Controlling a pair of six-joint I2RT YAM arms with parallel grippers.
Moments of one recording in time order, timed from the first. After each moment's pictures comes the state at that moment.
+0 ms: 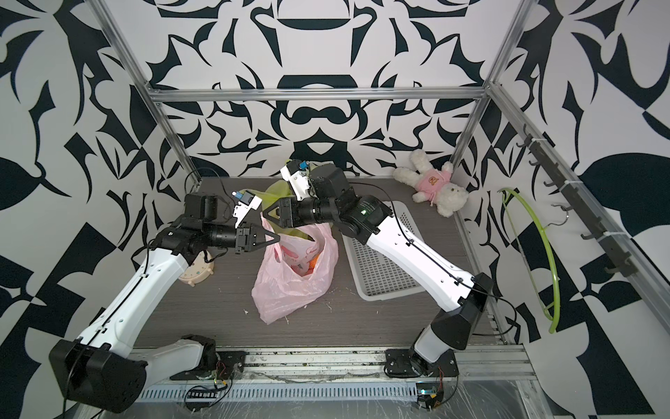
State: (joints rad) left arm -0.25 1.19 1.11 -0.64 1.20 -0.08; right arm 0.84 1.60 1.78 -0.60 -0.44 0.60
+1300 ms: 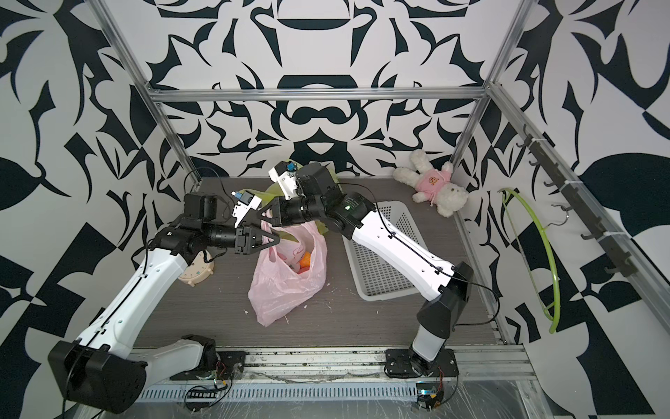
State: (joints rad) left arm -0.25 1.17 1.12 -0.66 1.18 -0.09; right arm 0.85 1.68 1.84 -0.57 -0.49 0.67
